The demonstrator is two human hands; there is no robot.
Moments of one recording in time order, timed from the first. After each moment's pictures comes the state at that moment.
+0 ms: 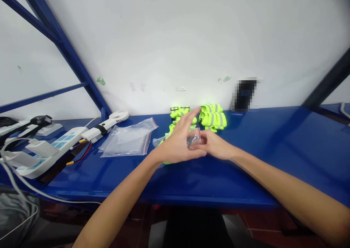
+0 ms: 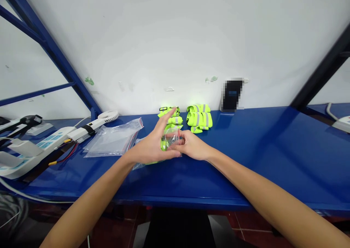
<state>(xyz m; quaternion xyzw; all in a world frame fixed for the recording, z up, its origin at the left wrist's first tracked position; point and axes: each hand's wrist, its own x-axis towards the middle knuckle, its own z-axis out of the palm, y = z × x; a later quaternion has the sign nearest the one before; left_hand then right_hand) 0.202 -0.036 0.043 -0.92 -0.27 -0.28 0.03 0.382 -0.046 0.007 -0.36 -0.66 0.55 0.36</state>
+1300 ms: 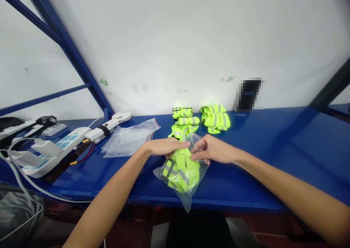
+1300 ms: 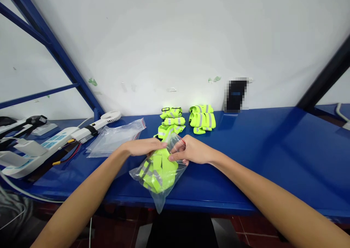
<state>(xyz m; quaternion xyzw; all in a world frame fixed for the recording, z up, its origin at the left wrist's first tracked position) 0.161 0.009 0.027 -0.77 -0.37 0.03 -0.52 0.383 -0.046 0.008 -0.41 -0.72 0.52 0.22</state>
